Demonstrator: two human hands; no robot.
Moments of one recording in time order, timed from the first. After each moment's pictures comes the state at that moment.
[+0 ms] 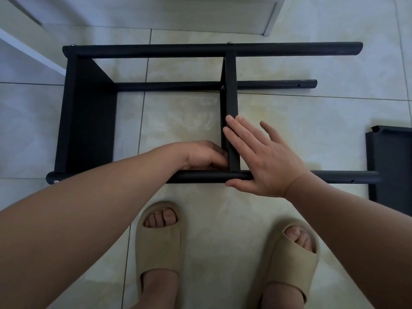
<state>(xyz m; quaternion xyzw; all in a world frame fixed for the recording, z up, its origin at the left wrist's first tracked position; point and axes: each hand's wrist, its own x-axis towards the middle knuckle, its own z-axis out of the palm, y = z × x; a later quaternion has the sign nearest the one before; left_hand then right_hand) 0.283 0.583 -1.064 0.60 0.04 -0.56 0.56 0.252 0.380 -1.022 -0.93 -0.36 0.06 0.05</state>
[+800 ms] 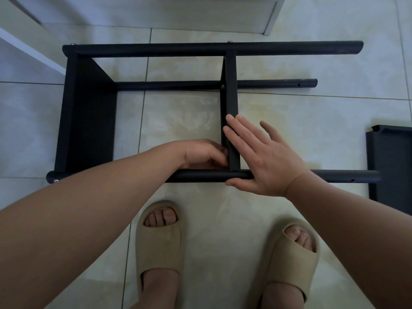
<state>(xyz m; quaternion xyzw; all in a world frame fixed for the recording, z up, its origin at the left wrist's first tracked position) 0.284 0.583 -1.066 0.55 0.05 -0.58 0.60 0.252 0.380 -1.020 -0.93 -0.36 0.08 0.04</state>
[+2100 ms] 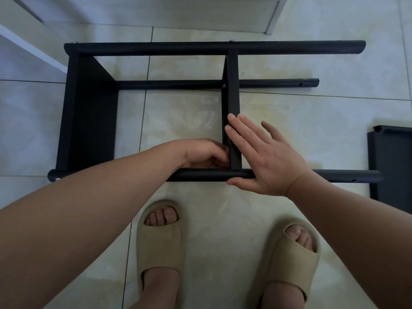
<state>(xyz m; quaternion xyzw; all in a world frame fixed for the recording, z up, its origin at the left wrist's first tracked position) 0.285 0.583 -1.060 0.54 0.06 -0.58 0.61 0.252 0.380 -1.022 -0.93 -0.36 0.07 0.05</state>
